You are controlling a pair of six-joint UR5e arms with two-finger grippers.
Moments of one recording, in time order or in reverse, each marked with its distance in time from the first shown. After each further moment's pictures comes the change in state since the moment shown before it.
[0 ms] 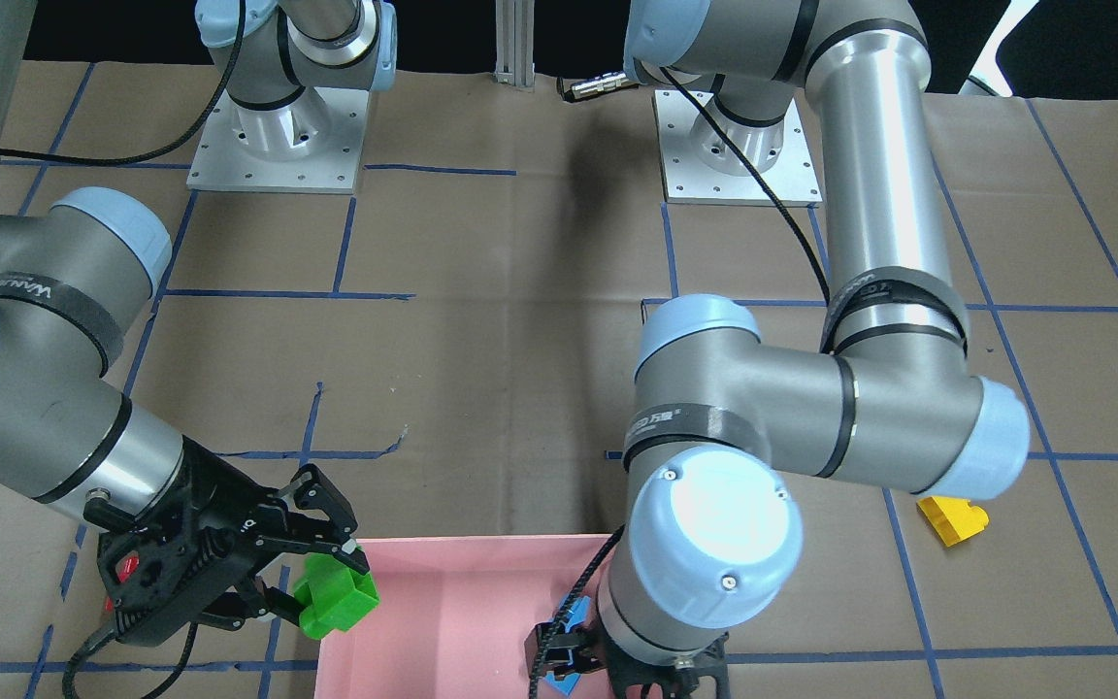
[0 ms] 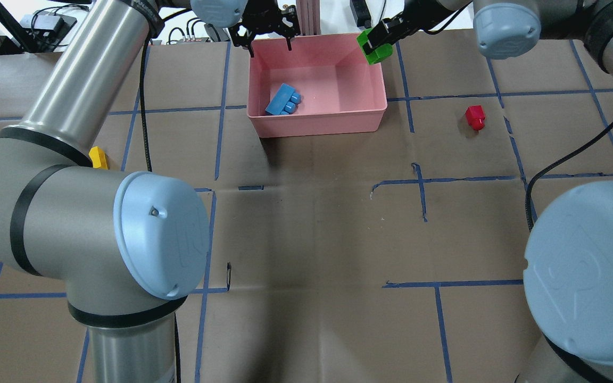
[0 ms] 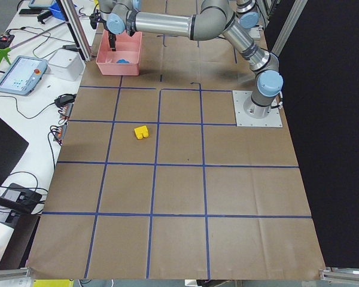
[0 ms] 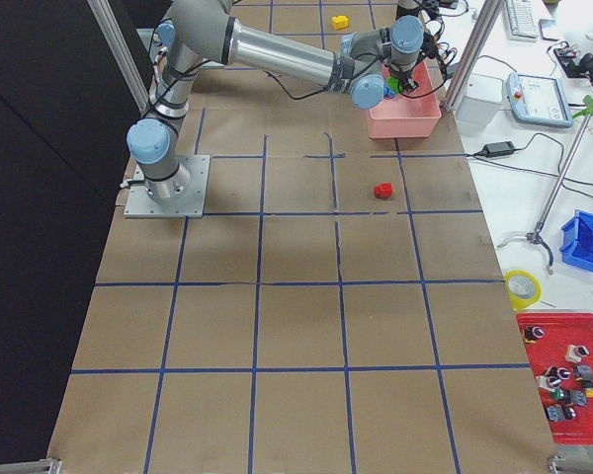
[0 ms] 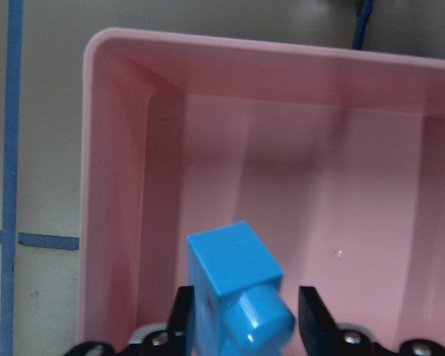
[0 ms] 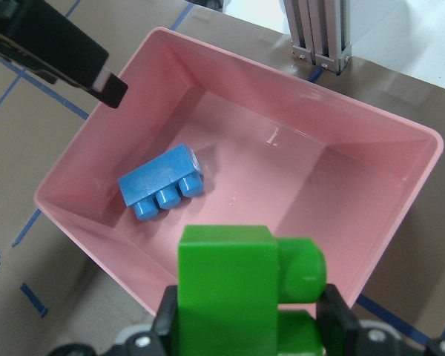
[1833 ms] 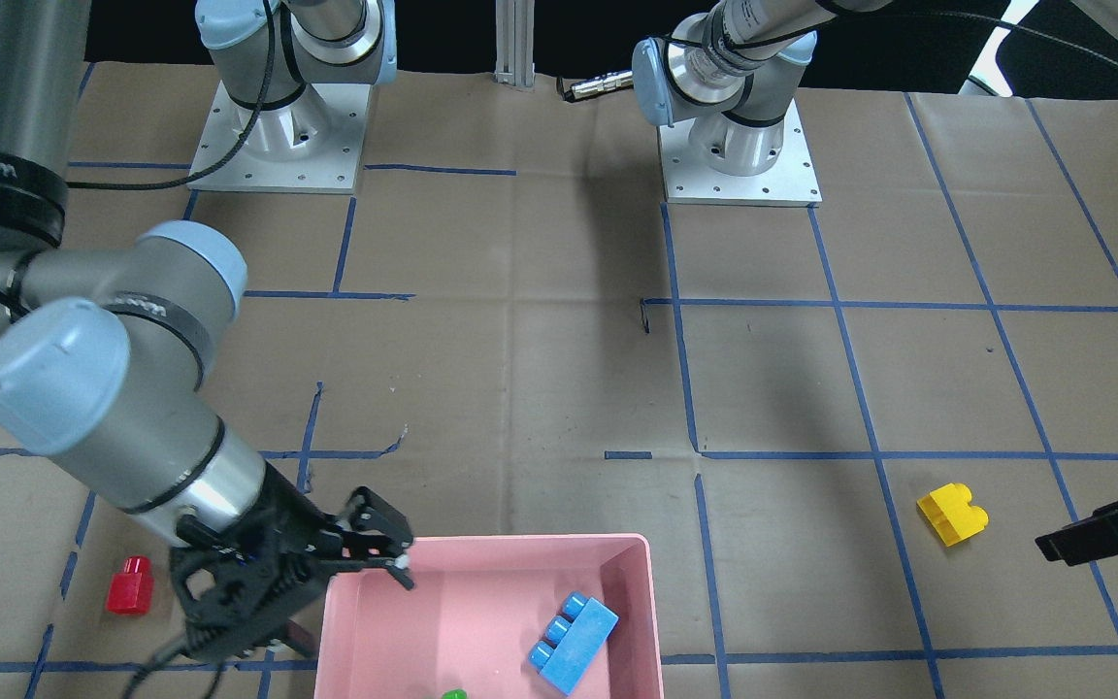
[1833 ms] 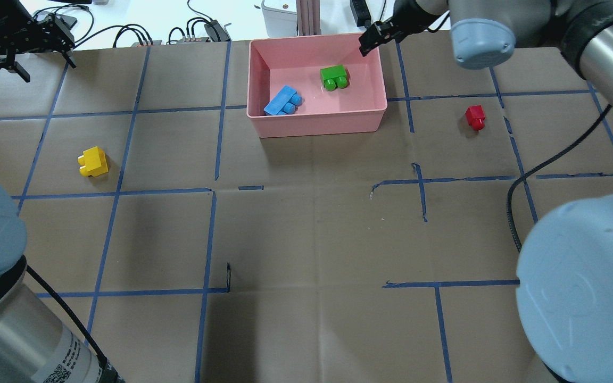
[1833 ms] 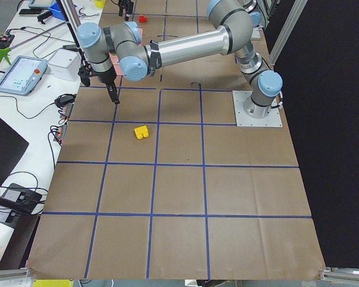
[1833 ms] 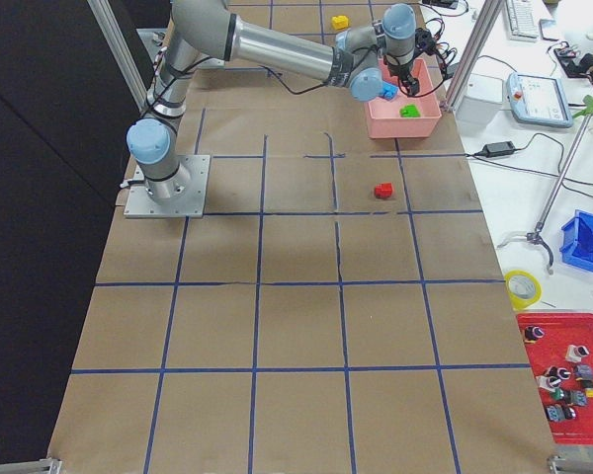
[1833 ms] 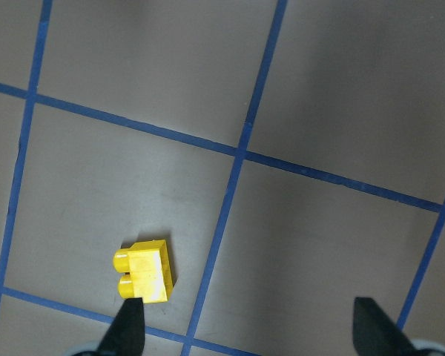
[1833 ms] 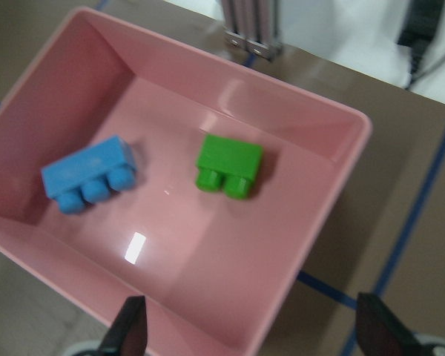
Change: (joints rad) left arm 0.562 0.280 -0.325 -0.127 0.047 0.314; right arm 0.000 -0.075 0.104 -0.097 -0.282 0.047
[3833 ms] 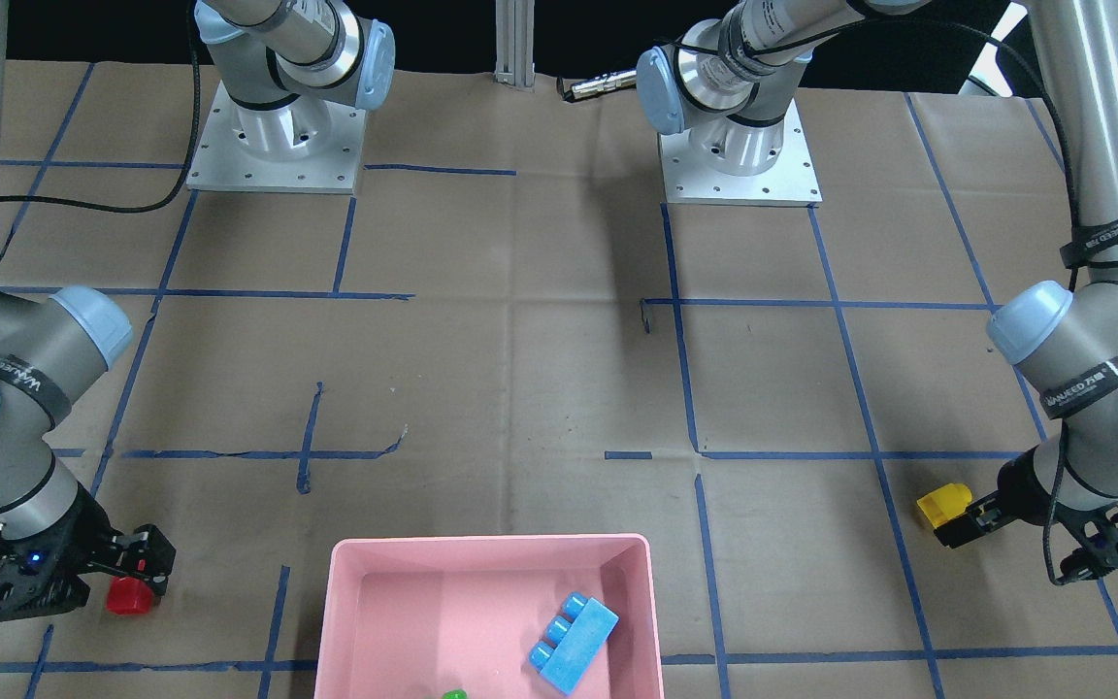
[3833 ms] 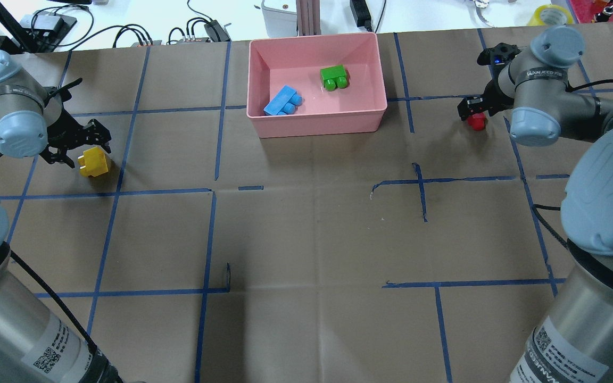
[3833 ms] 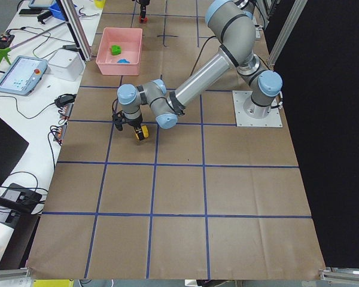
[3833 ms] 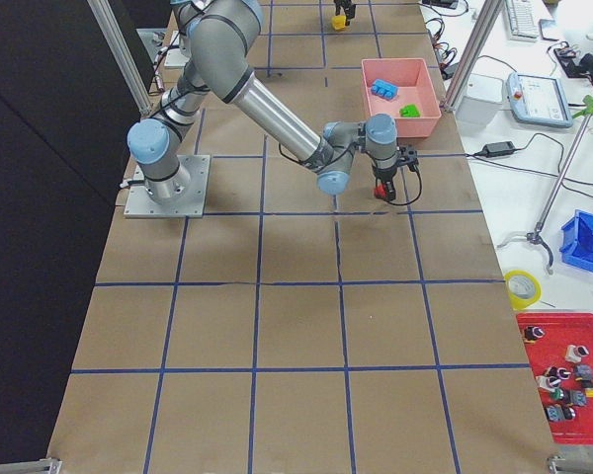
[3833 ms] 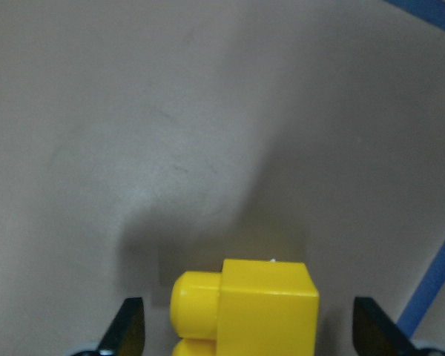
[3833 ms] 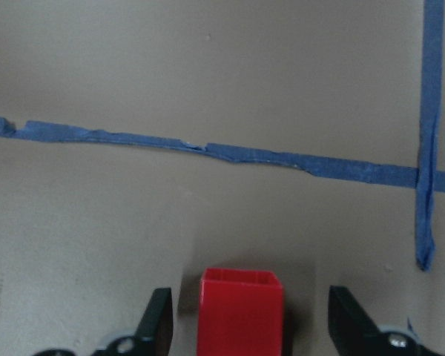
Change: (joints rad) left arm 0.063 -0.051 -0.542 0.640 -0.002 0.007; right arm -0.234 0.176 0.246 -0.364 -0.148 0.090
